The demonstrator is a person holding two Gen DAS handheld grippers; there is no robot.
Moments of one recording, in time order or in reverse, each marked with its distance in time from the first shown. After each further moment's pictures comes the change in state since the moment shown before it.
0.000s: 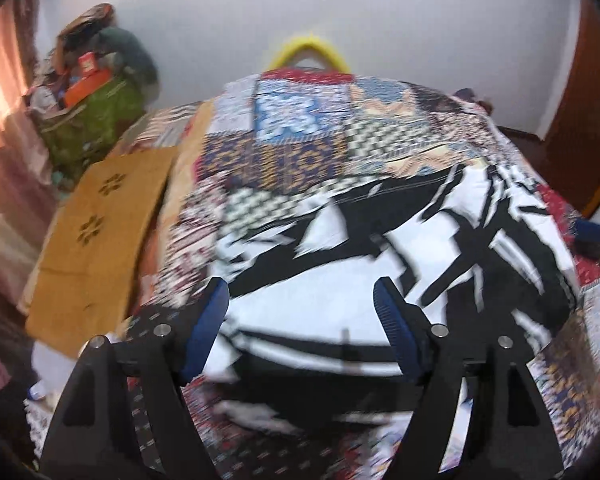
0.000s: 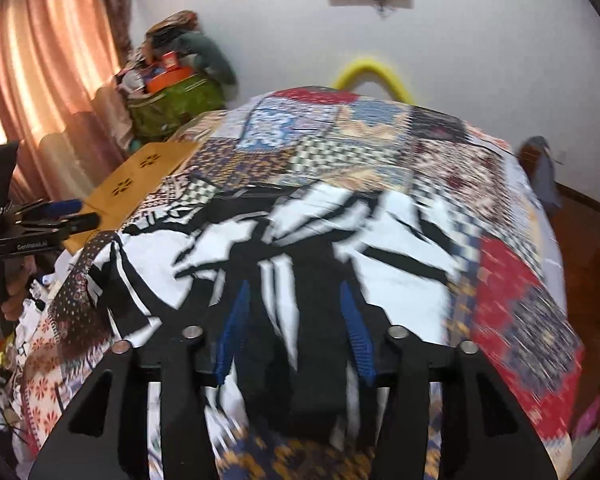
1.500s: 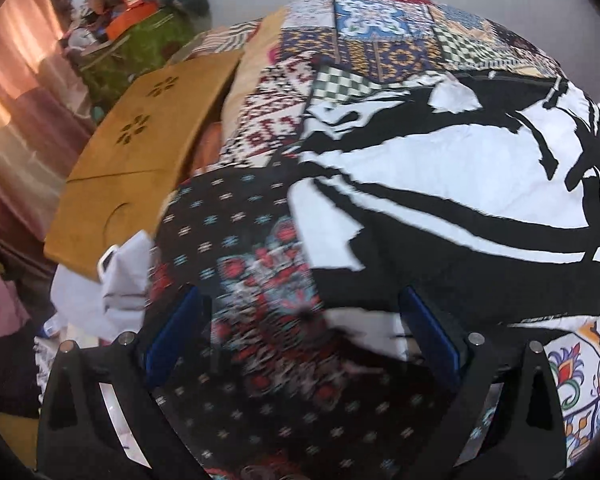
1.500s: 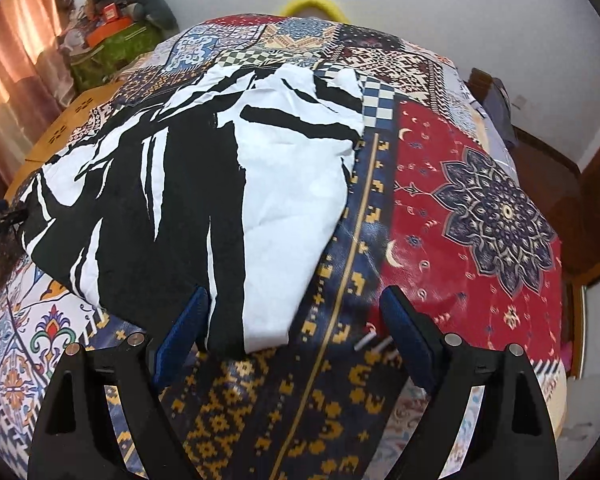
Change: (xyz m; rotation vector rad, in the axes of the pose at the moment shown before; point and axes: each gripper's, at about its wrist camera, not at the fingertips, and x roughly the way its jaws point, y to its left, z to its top) left arm 0.045 0.079 -0.107 -0.096 0.197 0.204; right arm -0.003 -0.068 -0.074 0.075 0.216 -0.191
